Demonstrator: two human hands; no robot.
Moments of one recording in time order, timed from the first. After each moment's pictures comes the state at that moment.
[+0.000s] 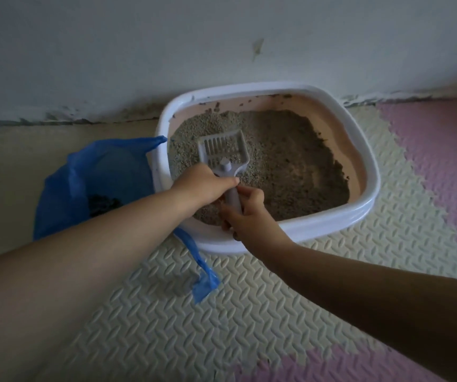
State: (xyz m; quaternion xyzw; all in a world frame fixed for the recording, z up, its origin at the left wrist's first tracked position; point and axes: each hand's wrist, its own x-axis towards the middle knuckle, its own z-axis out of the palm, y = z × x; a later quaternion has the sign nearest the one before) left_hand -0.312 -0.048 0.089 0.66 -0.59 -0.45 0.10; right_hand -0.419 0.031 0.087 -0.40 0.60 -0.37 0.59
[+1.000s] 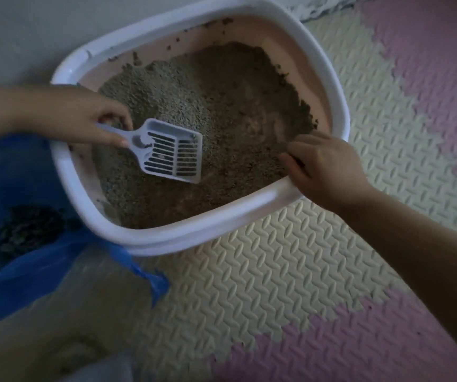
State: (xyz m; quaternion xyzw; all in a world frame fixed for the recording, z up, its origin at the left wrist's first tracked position) left_hand -0.301 -0.166 0.122 0.41 -0.84 -0.22 -0.28; right_hand -0.626 0.013 0.039 -0.76 0.63 -0.15 0.03
